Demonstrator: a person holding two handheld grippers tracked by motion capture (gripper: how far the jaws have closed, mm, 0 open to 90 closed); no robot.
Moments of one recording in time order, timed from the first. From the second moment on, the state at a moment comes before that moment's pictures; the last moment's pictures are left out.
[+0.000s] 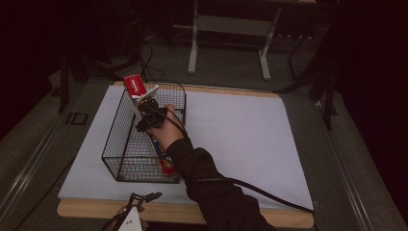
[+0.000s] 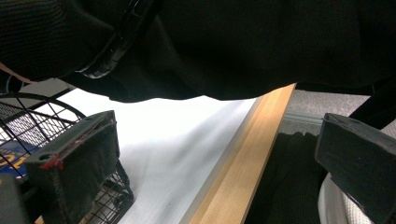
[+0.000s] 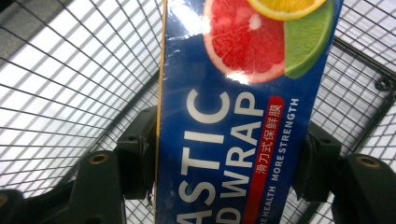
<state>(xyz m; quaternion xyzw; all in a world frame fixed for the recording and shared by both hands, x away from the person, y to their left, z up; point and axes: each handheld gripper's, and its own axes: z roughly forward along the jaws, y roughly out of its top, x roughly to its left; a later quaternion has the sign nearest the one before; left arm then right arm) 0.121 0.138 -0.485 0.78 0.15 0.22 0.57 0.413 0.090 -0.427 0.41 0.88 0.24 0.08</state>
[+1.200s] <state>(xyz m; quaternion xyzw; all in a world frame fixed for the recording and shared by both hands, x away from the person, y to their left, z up) 0.123 0.136 -0.487 0.78 0.16 0.21 0.56 0.412 0.067 -0.424 0.39 0.88 0.28 0.05</state>
